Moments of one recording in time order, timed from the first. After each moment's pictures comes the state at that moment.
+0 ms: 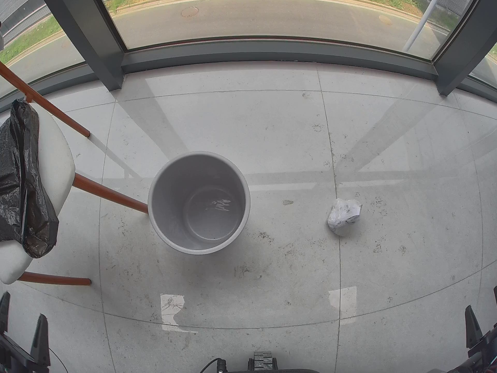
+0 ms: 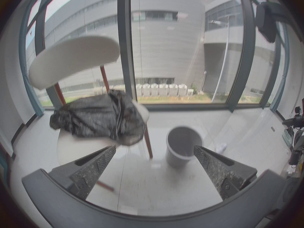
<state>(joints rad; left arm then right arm) 0.00 0.02 -0.02 -0.24 -0.04 0.02 0.00 0.02 -0.02 0.00 -0.01 0.00</state>
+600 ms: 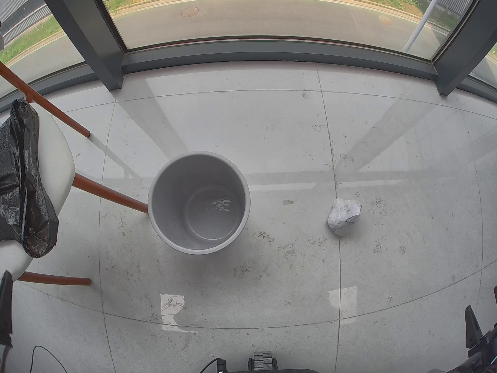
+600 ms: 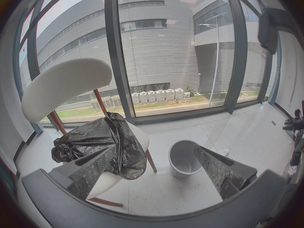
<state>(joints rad) 0.00 0.31 -0.36 -0.14 -0.03 0.10 0.00 0.02 -0.02 0.00 -0.01 0.00</state>
